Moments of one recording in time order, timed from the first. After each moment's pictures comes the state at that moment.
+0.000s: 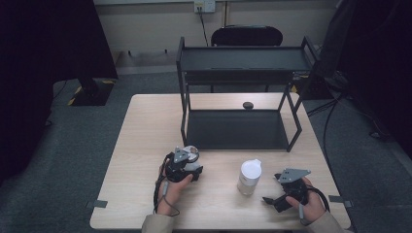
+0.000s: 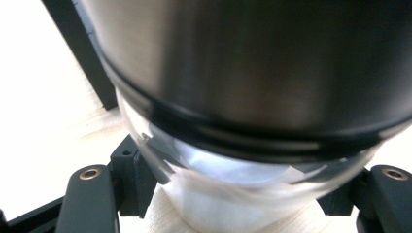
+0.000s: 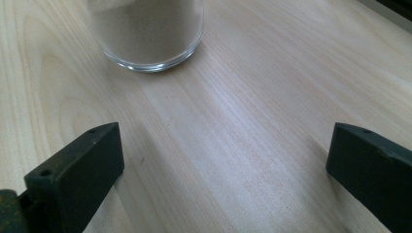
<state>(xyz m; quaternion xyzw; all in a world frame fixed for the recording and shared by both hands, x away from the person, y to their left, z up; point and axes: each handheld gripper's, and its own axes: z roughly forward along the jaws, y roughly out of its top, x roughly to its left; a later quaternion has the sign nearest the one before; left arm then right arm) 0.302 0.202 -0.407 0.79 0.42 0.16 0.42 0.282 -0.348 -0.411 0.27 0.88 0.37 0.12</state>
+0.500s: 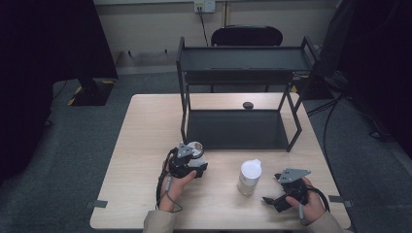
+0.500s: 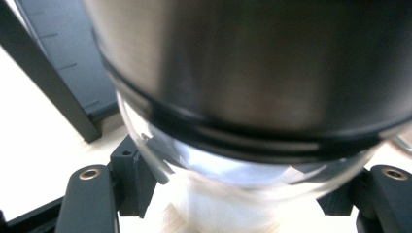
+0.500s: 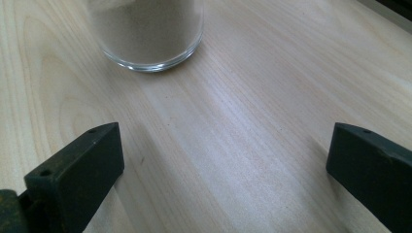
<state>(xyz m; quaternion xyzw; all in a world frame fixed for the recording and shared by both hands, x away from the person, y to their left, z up) 0.311 0.194 -0.387 0.80 0.40 0.15 0.42 0.282 -0.348 -0.411 0.27 0.88 0.37 0.12</state>
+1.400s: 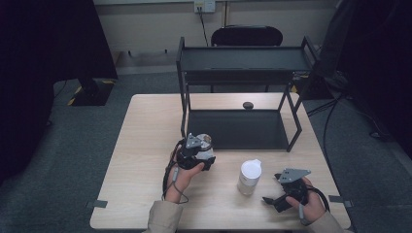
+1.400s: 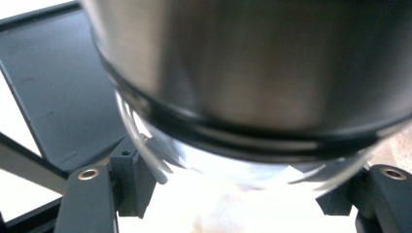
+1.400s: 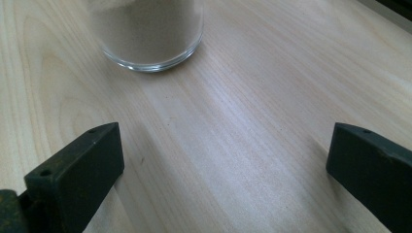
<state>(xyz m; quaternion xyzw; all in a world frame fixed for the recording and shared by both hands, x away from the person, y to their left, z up) 0.333 0.174 -0.365 0.81 0.38 0.14 0.42 0.282 -0.348 -0.411 0.27 0.88 0.37 0.12</state>
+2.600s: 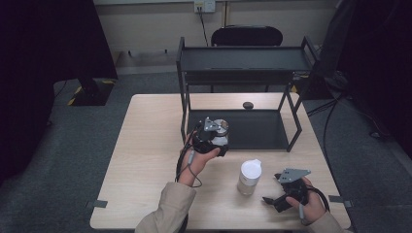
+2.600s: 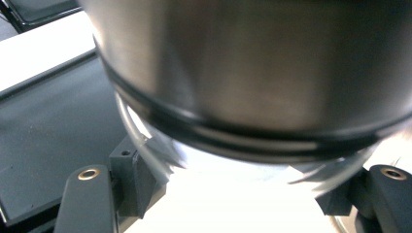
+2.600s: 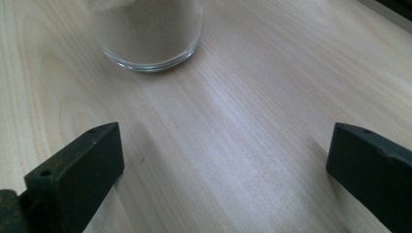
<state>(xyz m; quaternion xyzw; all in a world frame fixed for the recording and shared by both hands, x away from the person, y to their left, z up) 0.366 0.133 -0.322 0.83 0.34 0.14 0.42 0.282 -0.348 -0.411 0.27 0.88 0.37 0.12</state>
